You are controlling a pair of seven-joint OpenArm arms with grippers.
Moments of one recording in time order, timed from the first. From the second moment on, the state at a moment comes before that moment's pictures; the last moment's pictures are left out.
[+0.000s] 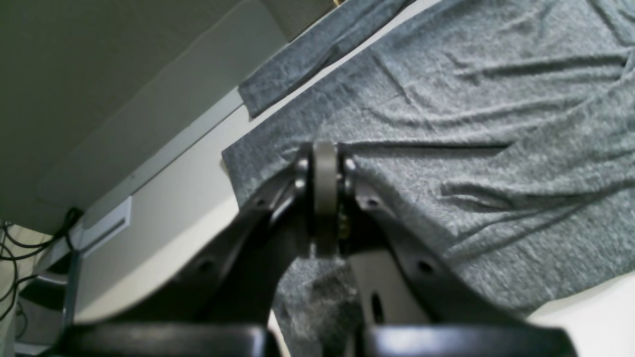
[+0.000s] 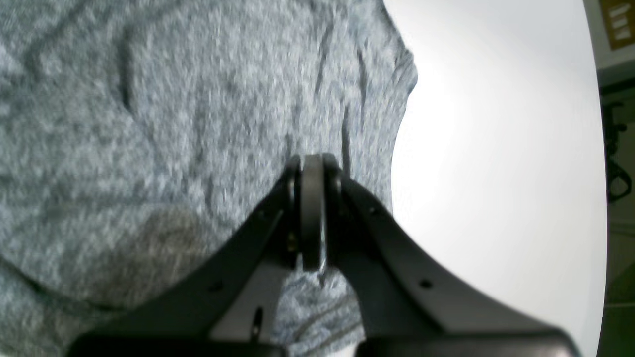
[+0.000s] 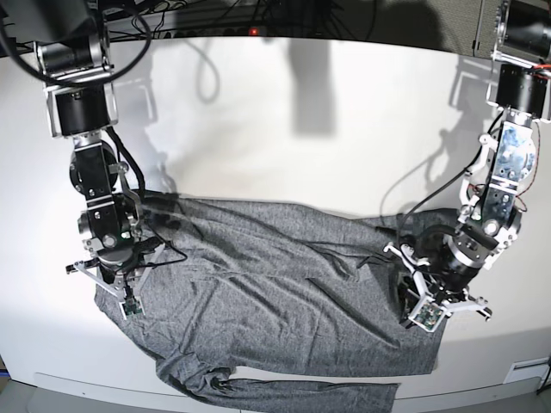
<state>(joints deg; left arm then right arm) -16.2 -21.6 15.1 83.4 -0.1 -16.4 14.1 19.5 19.9 -10.7 71.0 -5.2 1.6 -42.4</state>
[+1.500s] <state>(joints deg) -15.9 -21.6 15.1 83.4 -3.5 -16.4 13.9 18.5 15.2 -10.7 72.2 -1.4 26.6 -46.6</state>
